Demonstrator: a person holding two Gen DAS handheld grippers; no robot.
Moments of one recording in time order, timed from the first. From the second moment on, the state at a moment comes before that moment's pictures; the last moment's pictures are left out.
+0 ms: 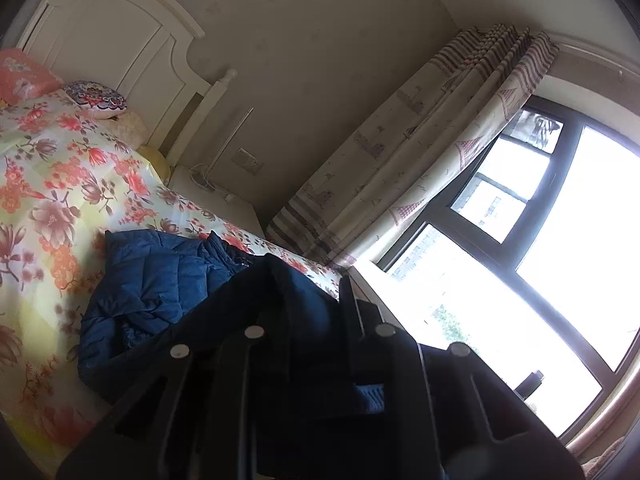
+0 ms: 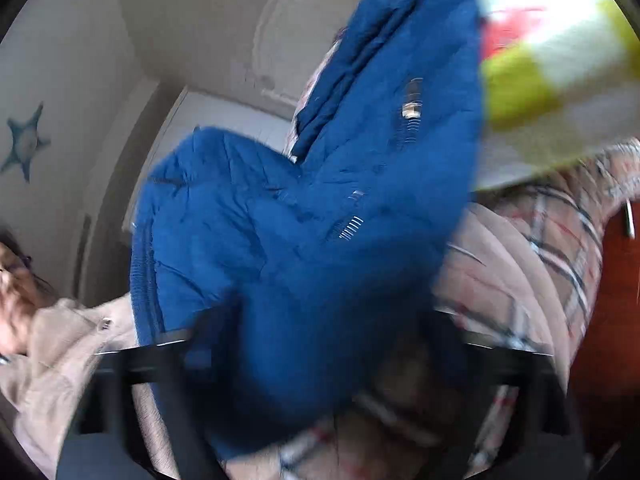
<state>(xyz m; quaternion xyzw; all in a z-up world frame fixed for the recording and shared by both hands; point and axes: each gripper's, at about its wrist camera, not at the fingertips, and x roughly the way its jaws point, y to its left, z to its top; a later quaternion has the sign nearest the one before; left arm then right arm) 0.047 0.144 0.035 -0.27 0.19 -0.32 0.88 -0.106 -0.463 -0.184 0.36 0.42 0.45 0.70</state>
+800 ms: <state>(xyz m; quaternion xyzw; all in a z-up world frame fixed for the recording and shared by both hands) 0.254 0.241 -0.064 -0.36 0.33 -0.09 0.87 0.153 -0.535 -0.135 0.53 0.26 0.29 0.75</state>
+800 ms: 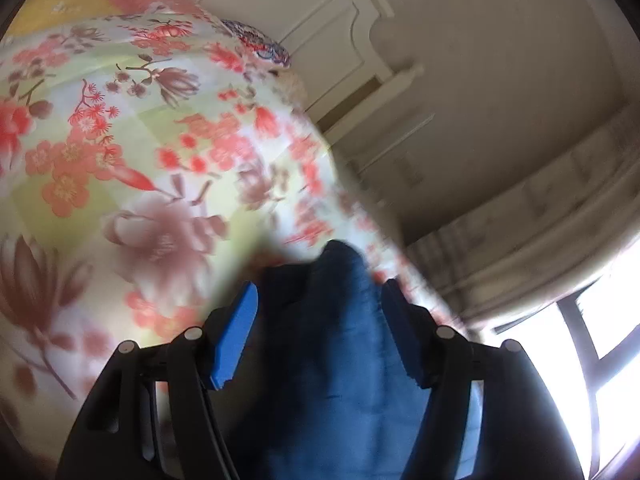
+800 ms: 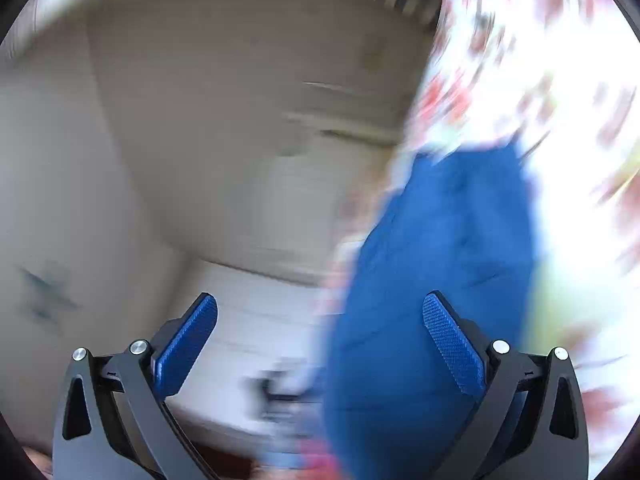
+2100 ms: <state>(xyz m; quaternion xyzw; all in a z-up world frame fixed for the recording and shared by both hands) 0.401 0.111 -0.044 -0.09 0.39 -0.09 0.91 0.314 -0.455 -0.069 0.12 0.36 0.07 0.92</state>
